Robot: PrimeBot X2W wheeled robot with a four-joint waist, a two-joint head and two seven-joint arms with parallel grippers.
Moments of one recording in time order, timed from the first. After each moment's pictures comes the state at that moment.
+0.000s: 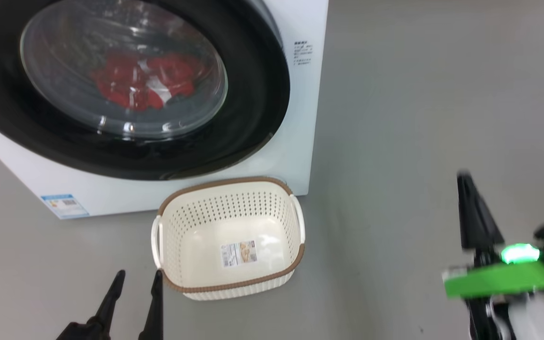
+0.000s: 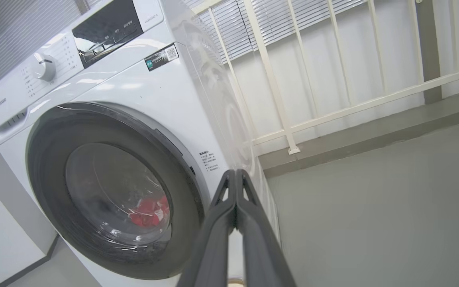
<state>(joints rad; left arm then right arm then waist) 0.02 0.04 0.00 0.21 -0.19 -0.11 -0.25 -0.07 -0.04 -0.02 0.08 0.54 0.13 -0.26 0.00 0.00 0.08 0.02</state>
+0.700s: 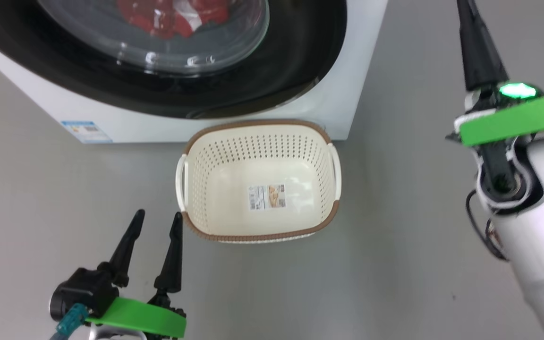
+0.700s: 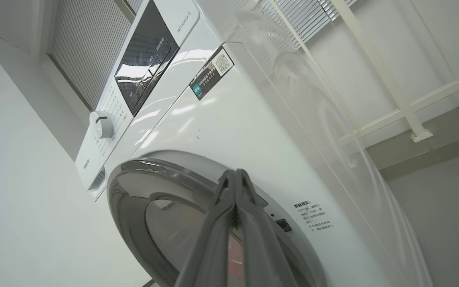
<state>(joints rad) -0.16 0.04 -0.08 0.20 -0.26 -0.11 -0.25 -0.68 -0.21 0.23 0.25 1.05 0.13 -0.24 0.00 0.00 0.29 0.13</state>
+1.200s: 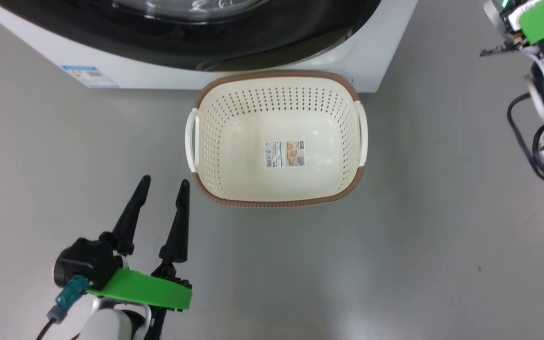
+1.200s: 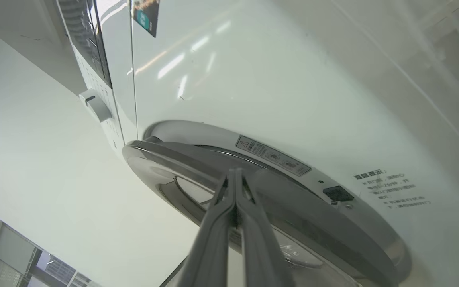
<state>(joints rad) -0.27 0.03 -0.11 0.21 -0.28 -0.12 -0.25 -1.01 -0.35 0.35 0.29 1.52 0.13 0.10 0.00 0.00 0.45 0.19</state>
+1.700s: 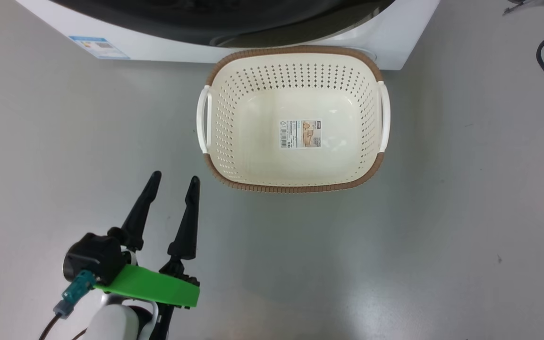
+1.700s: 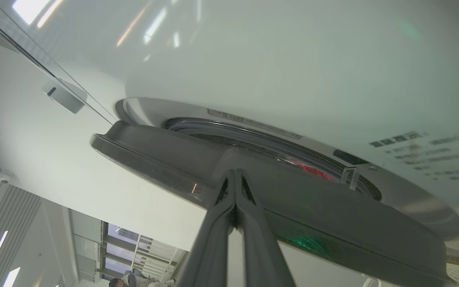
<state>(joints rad) -0.29 0.03 -0.14 0.21 -0.31 -0.12 -0.25 -1.18 -0.34 0.34 0.44 1.73 0.13 0.41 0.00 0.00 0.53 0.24</state>
